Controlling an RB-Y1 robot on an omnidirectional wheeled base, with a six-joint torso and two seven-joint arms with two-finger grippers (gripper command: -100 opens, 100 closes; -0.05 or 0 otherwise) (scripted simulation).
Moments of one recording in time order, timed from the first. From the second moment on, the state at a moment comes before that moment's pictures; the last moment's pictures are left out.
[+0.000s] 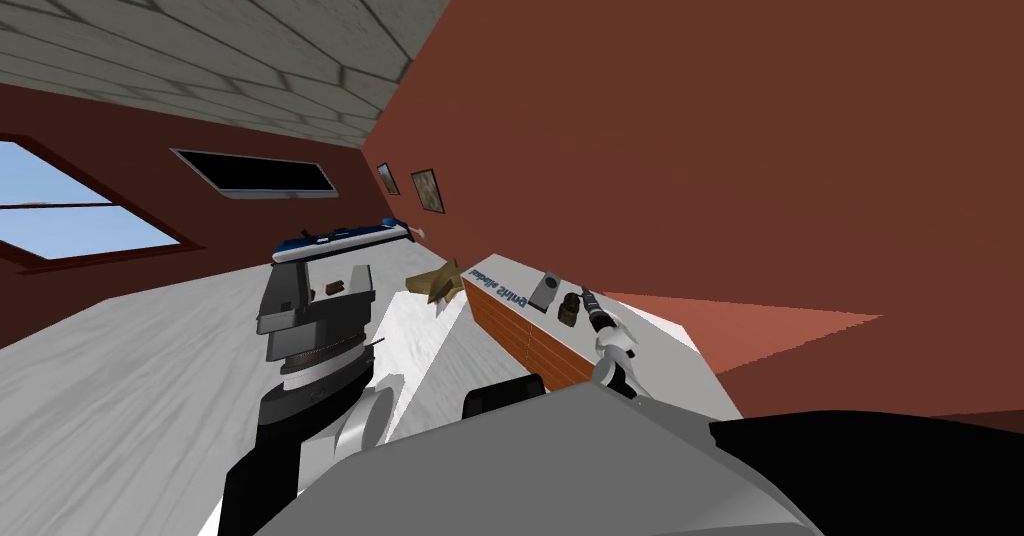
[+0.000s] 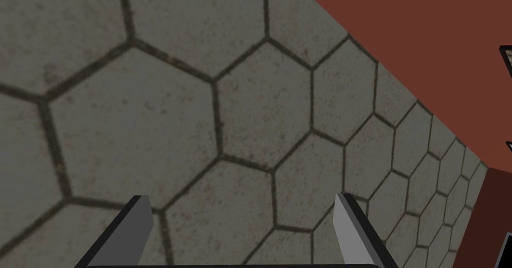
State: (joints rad) left arm 0.51 0.02 0.04 -2.39 0.00 -0.60 -0.05; right arm -0.28 -0.11 -1.16 -0.91 -1.69 0.64 -0.71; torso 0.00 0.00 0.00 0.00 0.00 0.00
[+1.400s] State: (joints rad) left arm 0.51 0.02 0.04 -2.39 0.00 -0.60 -0.05; right arm -0.53 -0.08 -1.21 -0.64 -1.76 0.57 -0.38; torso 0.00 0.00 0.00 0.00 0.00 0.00
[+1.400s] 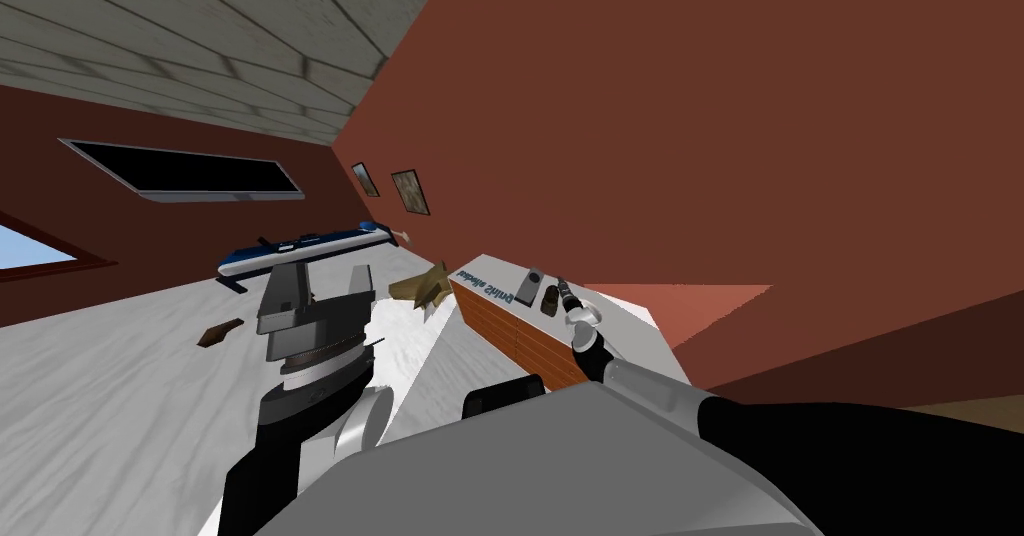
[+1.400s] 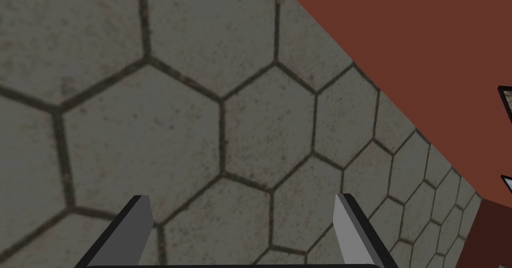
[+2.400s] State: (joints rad) left arm 0.51 0.02 0.04 -2.39 0.00 -0.60 -0.05; right arm -0.50 -0.08 -1.19 -0.69 -1.74 0.57 -0.43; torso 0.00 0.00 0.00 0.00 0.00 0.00
